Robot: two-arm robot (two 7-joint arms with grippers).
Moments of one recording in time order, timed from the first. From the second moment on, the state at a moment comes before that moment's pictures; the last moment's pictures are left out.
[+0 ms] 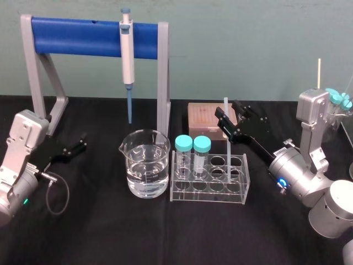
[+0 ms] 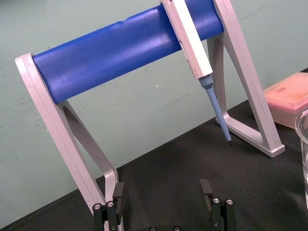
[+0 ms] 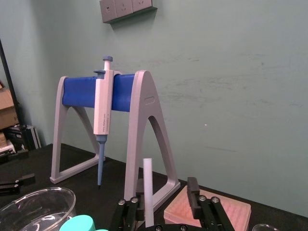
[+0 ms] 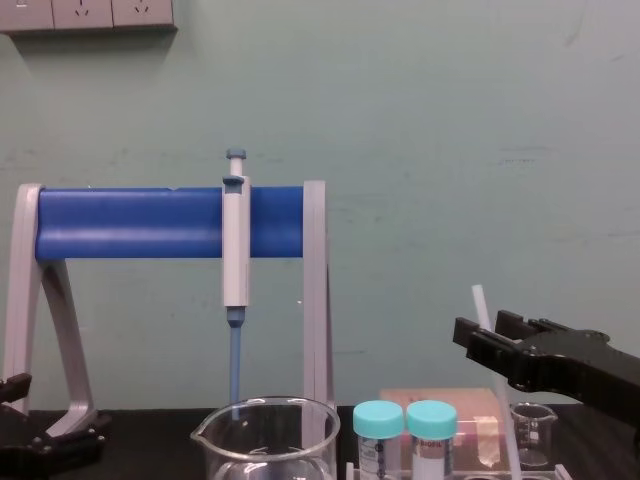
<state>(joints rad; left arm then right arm) -0.20 0.60 0.45 -1.41 -0.25 -0.12 0.03 0.25 0.27 -0.27 -1.33 0.38 -0.15 0.40</state>
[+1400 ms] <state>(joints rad) -0.20 0.60 0.45 -1.41 -0.25 -0.12 0.03 0.22 0.22 -0.17 -1.34 0.24 -0.12 0.13</state>
